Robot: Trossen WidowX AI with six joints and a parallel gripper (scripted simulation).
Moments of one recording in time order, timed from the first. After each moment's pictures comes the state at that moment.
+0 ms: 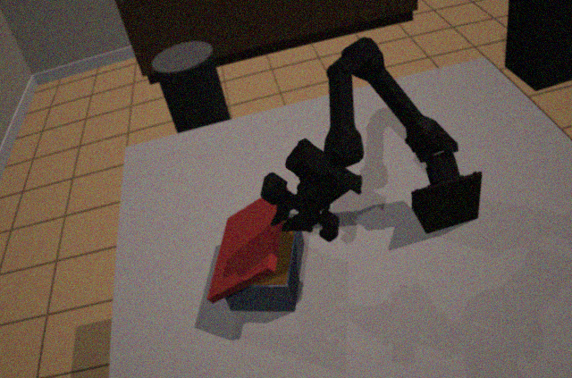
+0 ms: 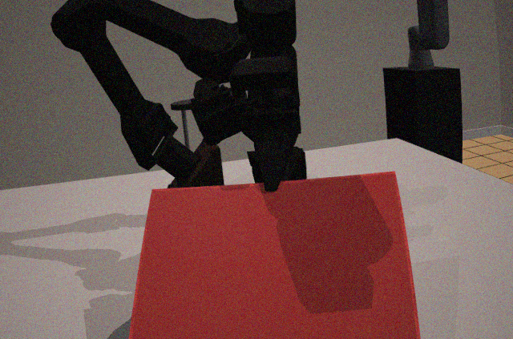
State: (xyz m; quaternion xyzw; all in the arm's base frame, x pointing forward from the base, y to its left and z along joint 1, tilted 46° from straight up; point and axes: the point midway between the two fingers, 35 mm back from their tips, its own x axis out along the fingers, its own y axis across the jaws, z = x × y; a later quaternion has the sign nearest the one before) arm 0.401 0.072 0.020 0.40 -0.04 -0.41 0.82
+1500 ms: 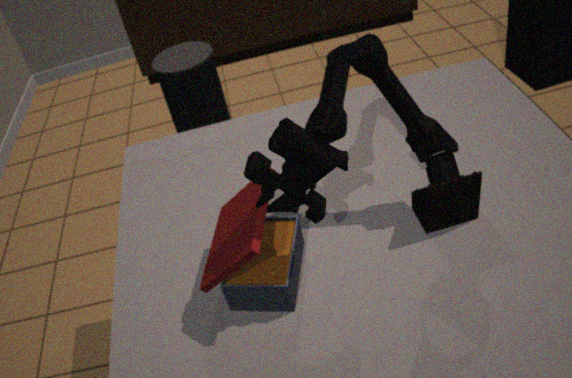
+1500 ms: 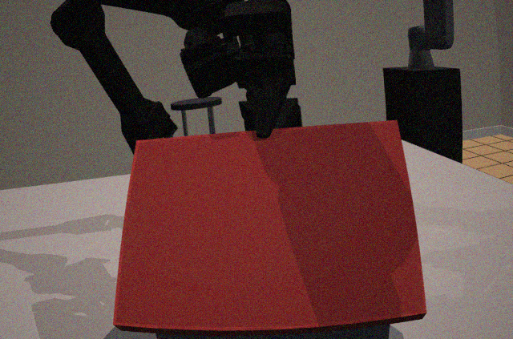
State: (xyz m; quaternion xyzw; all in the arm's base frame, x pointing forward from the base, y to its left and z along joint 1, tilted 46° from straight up) arm 0.422 0.106 0.065 0.40 -0.03 -0.41 0.82
